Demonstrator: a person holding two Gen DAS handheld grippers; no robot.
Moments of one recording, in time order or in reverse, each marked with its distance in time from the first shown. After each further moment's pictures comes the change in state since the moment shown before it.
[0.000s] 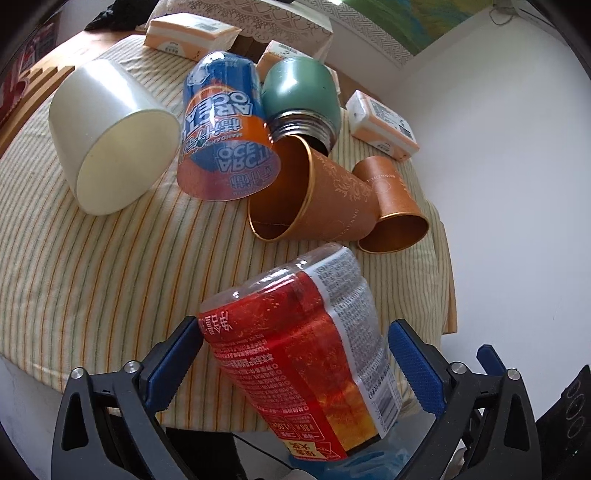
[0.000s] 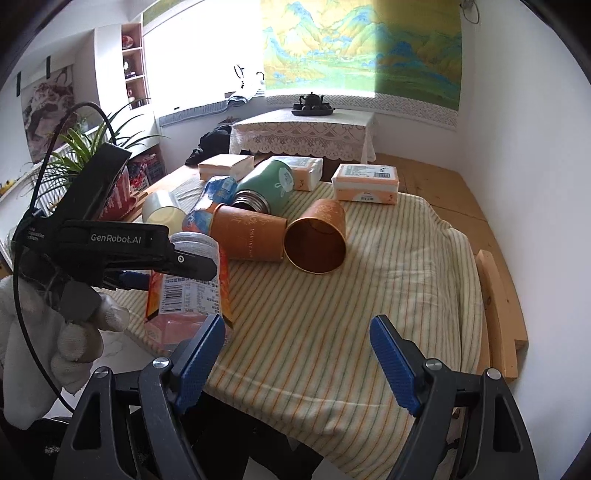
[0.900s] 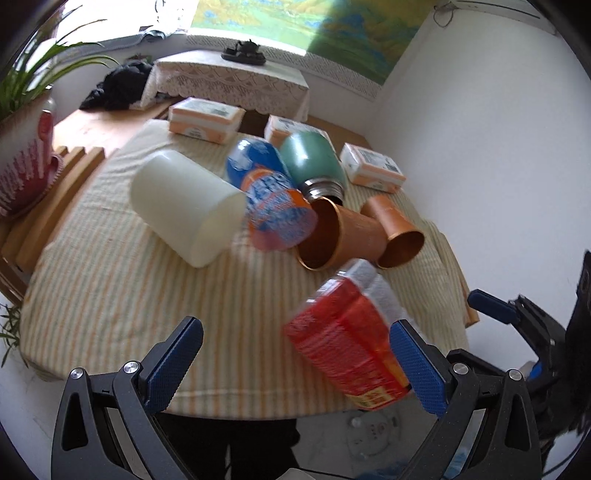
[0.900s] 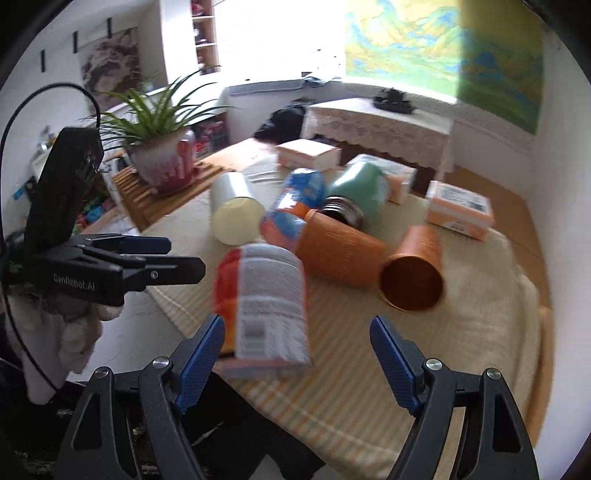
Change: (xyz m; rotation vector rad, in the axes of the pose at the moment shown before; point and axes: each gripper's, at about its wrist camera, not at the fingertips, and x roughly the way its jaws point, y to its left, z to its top) left arm -0.073 0.020 -0.025 0.206 -0.209 0.058; right arm 0.017 0.053 0.029 -0.183 0.056 0.131
